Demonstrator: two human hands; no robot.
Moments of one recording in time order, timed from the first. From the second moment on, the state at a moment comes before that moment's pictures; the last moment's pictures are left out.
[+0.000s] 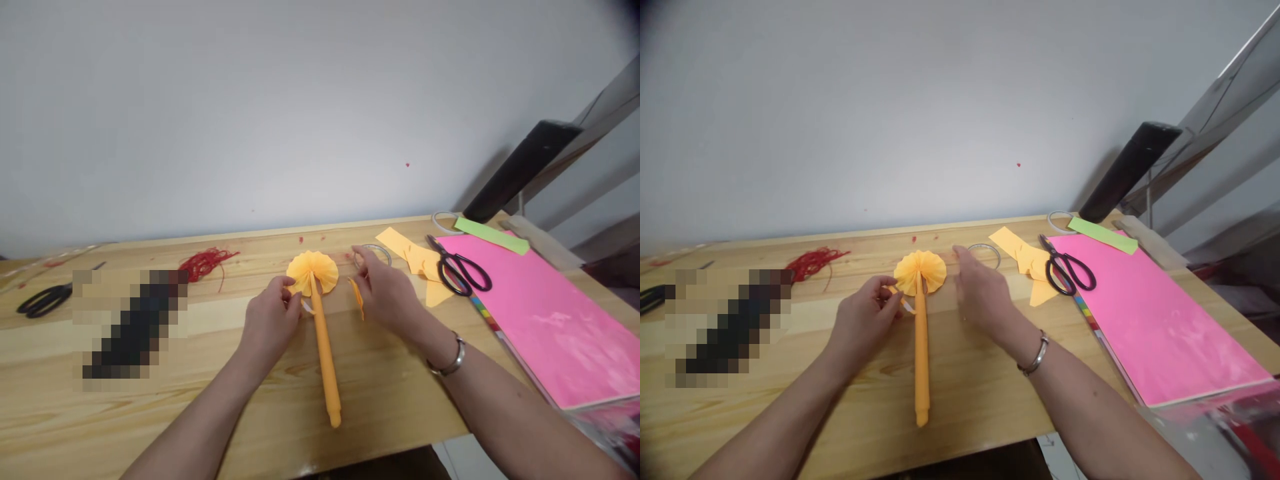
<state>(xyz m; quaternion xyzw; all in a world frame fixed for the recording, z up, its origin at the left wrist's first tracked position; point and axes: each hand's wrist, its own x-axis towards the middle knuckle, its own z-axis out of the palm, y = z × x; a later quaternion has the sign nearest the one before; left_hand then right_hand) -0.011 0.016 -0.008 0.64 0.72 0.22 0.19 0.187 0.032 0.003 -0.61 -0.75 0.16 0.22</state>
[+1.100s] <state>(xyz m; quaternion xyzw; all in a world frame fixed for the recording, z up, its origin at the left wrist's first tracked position) 0.011 -0.005 0.030 0.44 0.56 0.34 0.62 0.180 0.039 0.022 -0.46 -0.52 0.63 0.35</state>
